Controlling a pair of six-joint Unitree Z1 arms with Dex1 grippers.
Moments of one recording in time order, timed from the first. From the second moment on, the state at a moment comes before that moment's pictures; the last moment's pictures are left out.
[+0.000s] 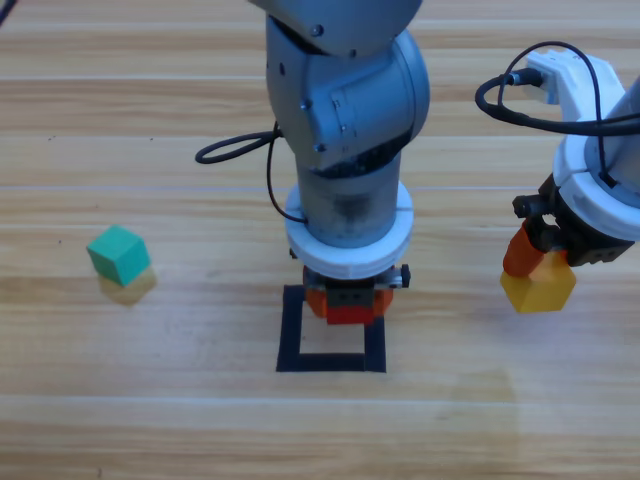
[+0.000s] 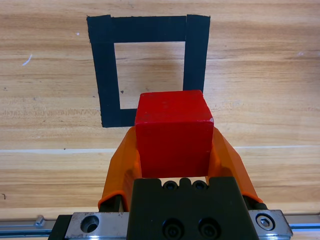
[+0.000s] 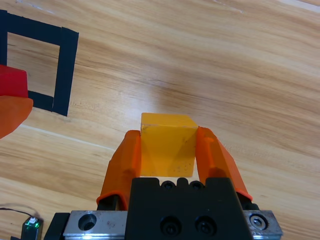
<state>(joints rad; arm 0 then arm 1) -0.98 2.24 -1.90 1.11 0.12 -1.06 0.81 1.84 -1.27 0.71 -0.08 0.54</state>
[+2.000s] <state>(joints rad) -0.93 2.32 -1.85 1.05 0.08 -0.97 0.81 1.85 -1.29 0.71 -0.11 0.54</state>
